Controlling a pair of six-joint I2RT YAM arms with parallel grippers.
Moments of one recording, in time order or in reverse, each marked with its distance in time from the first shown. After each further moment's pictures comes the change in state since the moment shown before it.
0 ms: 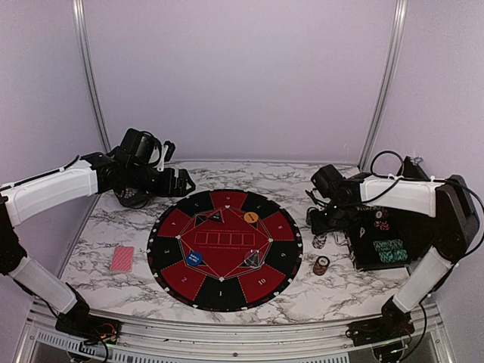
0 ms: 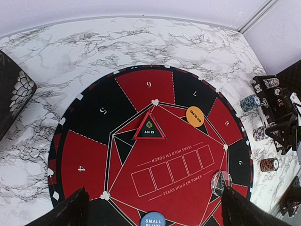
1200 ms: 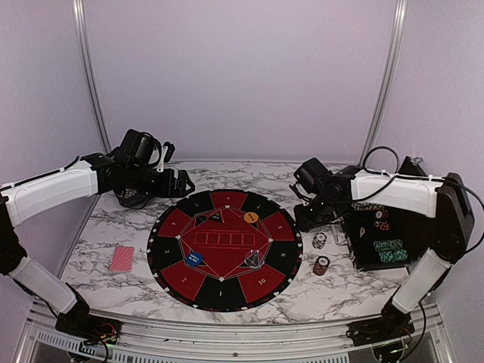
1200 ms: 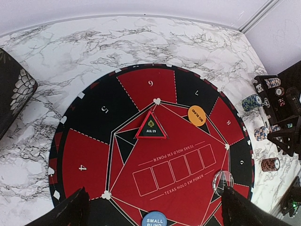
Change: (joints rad) left arm 0.003 0.000 -0.008 0.000 0.000 0.000; right arm 0.137 0.024 0.118 -0.039 0.016 0.042
